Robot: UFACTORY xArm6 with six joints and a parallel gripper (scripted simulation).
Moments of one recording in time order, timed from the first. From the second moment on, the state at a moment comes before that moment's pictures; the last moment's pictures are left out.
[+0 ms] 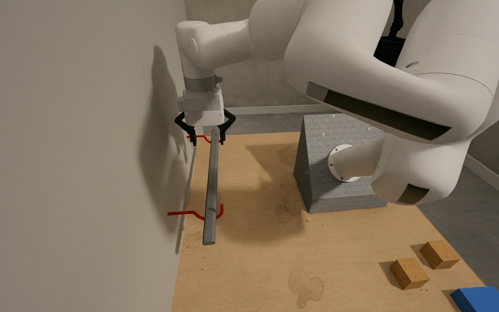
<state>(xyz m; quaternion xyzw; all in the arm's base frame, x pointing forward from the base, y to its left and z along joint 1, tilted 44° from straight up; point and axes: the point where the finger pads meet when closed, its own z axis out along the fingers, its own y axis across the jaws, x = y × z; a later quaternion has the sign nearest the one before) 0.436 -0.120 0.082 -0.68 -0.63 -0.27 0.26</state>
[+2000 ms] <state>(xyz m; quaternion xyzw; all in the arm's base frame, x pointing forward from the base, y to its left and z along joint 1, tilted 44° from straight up) 0.365 -0.141 0.110 -0.68 -0.63 -0.27 0.26</state>
